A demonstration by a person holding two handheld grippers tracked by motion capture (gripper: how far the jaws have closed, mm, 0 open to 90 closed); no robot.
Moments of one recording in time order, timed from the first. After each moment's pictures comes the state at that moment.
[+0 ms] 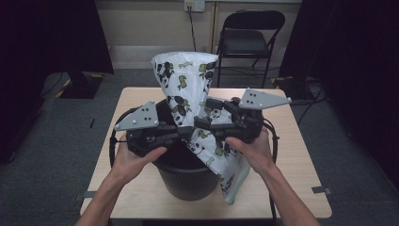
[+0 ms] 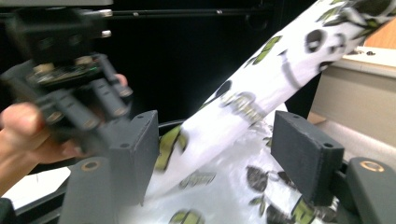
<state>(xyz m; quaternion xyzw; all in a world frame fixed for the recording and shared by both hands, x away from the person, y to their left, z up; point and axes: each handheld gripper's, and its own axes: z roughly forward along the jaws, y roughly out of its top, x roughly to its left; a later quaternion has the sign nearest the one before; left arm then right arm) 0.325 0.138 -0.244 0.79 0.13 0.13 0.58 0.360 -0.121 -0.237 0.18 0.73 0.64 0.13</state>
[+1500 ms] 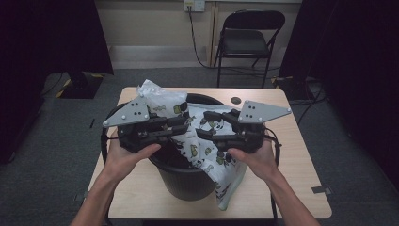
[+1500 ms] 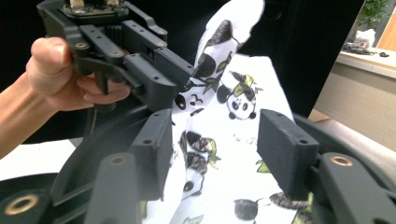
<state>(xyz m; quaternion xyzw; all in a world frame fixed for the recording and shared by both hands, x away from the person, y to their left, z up) 0.326 0.154 -0.231 0.77 0.15 0.15 0.60 0.341 -0.125 -0.246 0.13 0.76 0.62 0.15</state>
